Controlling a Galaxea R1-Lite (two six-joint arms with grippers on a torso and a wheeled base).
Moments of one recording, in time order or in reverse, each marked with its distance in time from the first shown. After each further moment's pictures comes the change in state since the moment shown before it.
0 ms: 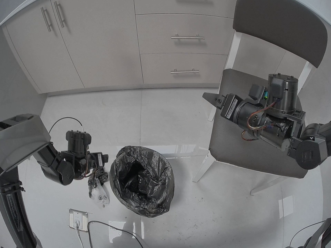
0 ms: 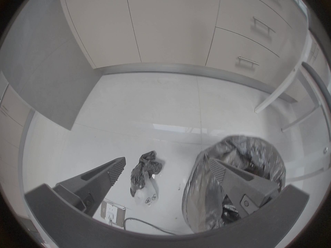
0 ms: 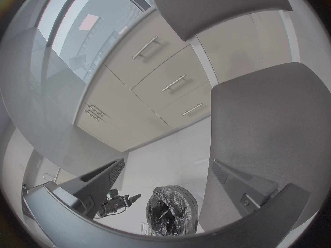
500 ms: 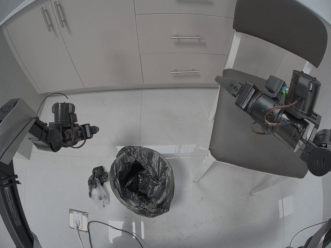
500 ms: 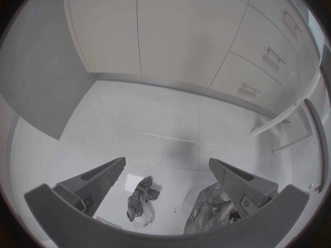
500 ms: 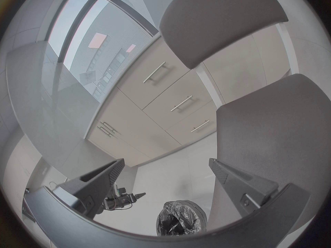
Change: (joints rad) left arm 0.169 0.013 -0.399 0.289 -0.231 0.014; right arm -0.004 -0.089 0.098 -0.188 -0.002 0.000
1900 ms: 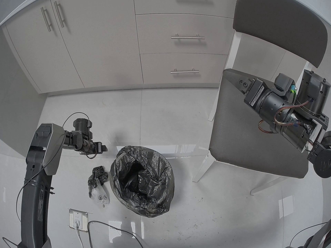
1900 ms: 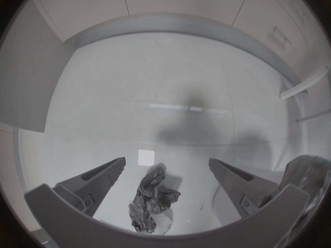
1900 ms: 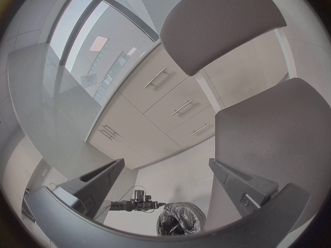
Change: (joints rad) left arm 0.043 0.588 -0.823 0.558 -0.032 0.134; right arm -0.008 -0.054 0.040 -0.030 0.000 -0.003
